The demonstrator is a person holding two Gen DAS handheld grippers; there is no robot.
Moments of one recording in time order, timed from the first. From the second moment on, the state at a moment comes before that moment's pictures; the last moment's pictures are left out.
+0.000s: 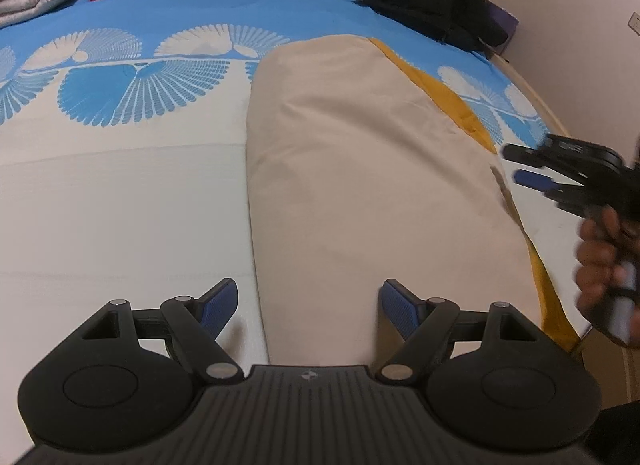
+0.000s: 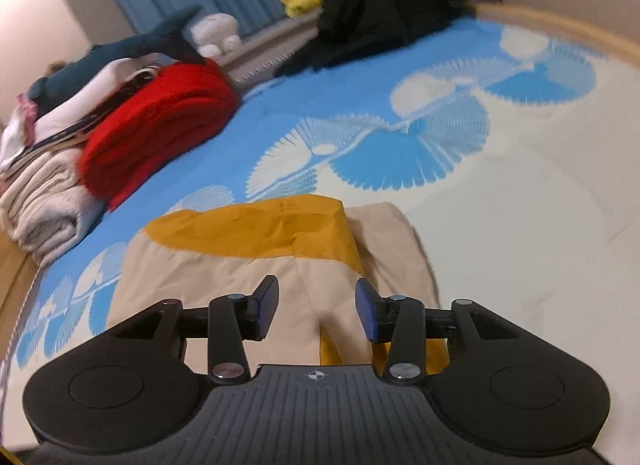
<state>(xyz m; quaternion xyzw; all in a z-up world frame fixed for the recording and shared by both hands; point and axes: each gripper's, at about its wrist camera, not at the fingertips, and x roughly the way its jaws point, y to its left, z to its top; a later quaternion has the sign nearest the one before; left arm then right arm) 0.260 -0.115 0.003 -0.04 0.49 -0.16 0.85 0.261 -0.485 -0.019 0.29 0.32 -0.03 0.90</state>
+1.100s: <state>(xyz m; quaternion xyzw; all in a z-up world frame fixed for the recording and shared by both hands) 0.250 -0.130 -0.008 -0.04 0.52 -0.19 0.83 0.277 -0.521 -0.031 0.33 0.34 -0.03 0.88</state>
